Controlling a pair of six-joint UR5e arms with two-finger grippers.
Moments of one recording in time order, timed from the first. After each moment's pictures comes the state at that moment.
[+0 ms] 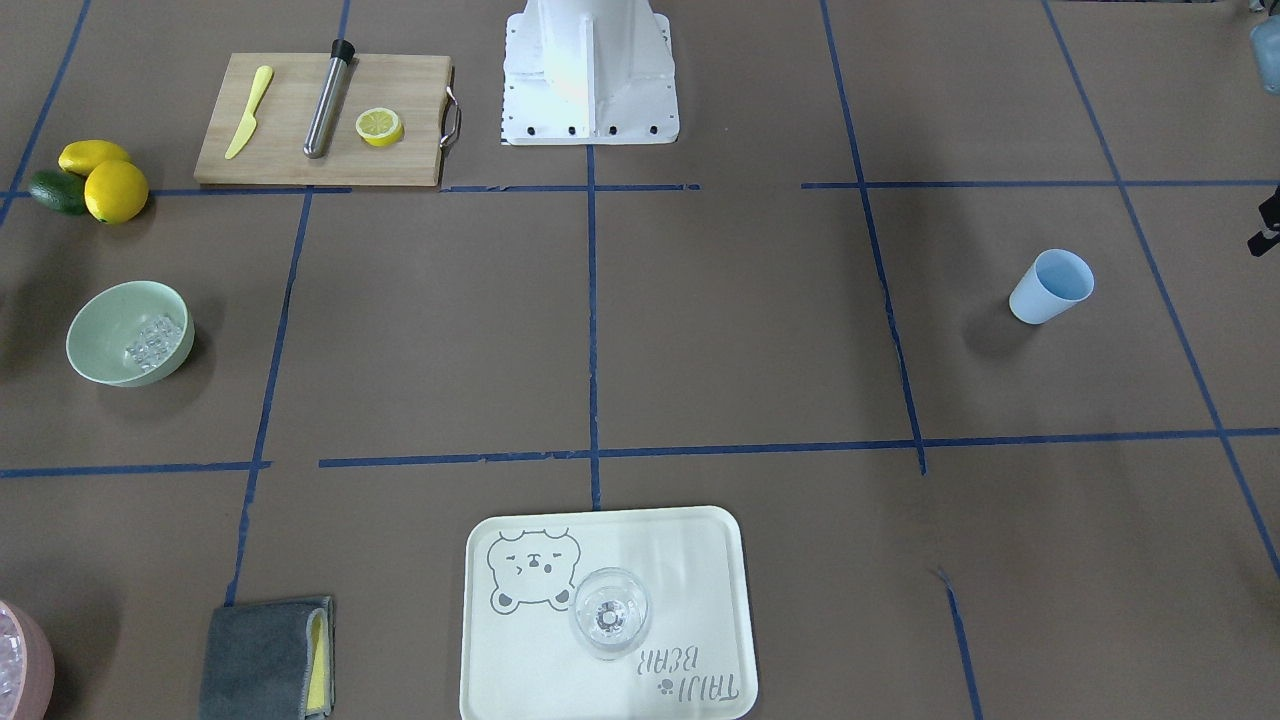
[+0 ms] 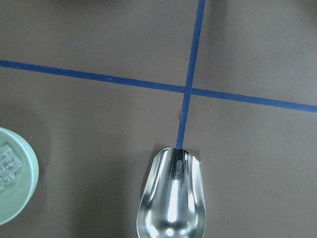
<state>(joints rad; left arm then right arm) -1.45 -1.45 -1.76 -1.77 -2.36 -0.10 1.52 -1.60 1.74 -1.70 2.31 -0.08</state>
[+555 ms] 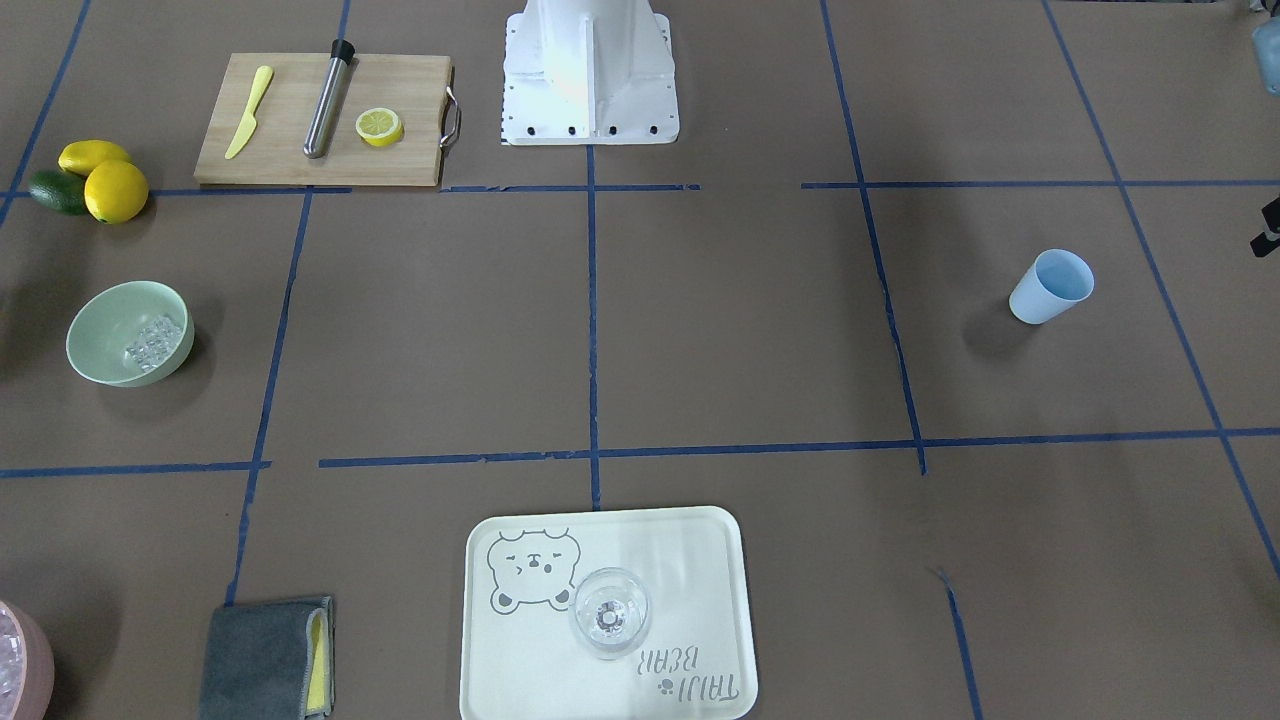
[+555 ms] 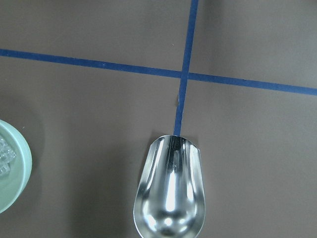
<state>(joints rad) -1.46 -1.48 -1.75 -1.70 -2.35 -0.10 1.52 -1.62 1.74 -1.70 2.32 -0.08</state>
